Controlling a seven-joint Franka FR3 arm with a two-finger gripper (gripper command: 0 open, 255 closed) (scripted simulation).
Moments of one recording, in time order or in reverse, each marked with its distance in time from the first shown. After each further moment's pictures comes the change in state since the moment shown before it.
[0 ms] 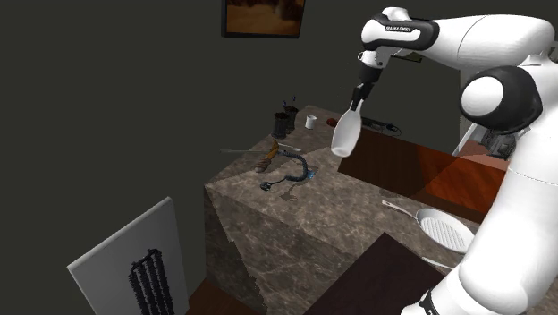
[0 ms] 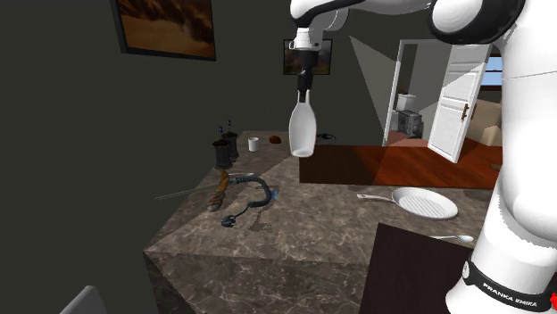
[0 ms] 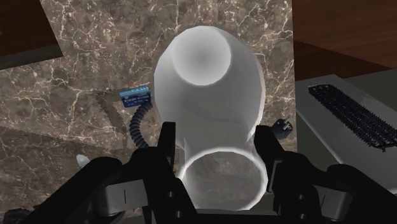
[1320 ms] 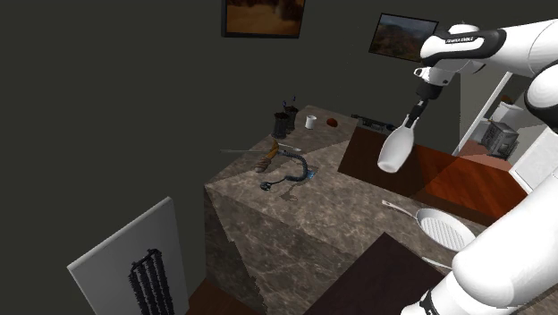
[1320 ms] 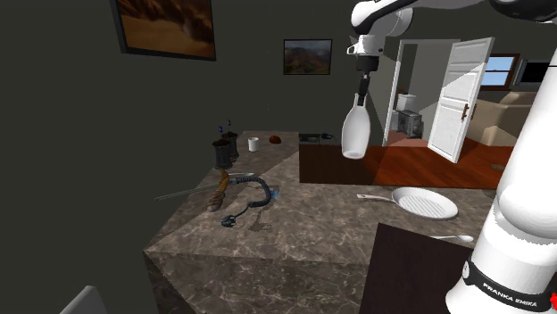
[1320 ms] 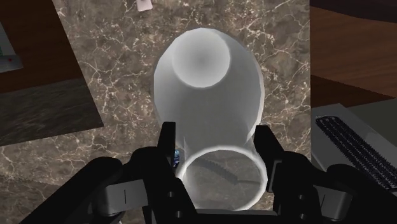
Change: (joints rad) arm -0.153 -0.265 -0.145 -0.366 -0.072 0.104 -0.309
